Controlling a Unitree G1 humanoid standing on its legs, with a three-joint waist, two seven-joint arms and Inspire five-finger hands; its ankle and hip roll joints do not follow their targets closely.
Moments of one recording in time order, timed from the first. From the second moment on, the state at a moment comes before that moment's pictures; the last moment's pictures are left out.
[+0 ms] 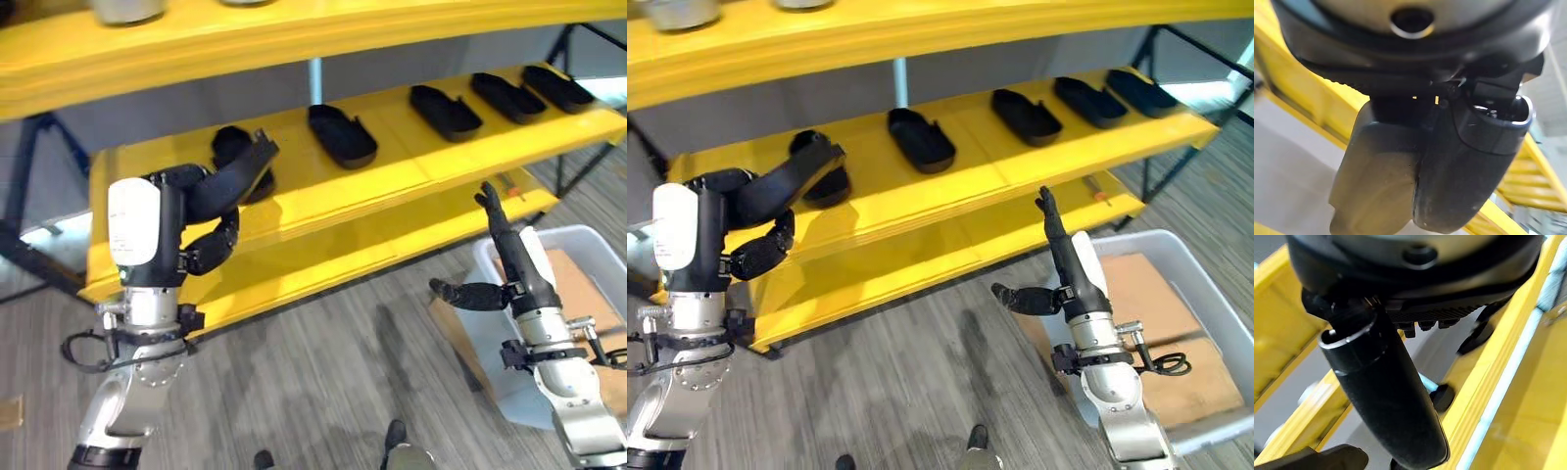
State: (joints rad) left arm 0.03 0.62 0.09 -0.28 0.52 -0.17 0.49; right arm 0.10 -0.50 -0.05 -0.23 -0.04 -0.18 -0.11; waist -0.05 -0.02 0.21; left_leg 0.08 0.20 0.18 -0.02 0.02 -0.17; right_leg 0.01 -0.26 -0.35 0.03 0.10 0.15
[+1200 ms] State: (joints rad) left arm 0.19 0.54 0.15 -0.16 0.52 -0.14 0.46; right arm 0.23 -0.50 0.03 -0.19 -0.08 -0.16 -0.03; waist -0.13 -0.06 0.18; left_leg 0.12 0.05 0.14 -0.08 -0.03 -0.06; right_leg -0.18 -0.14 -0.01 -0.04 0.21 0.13
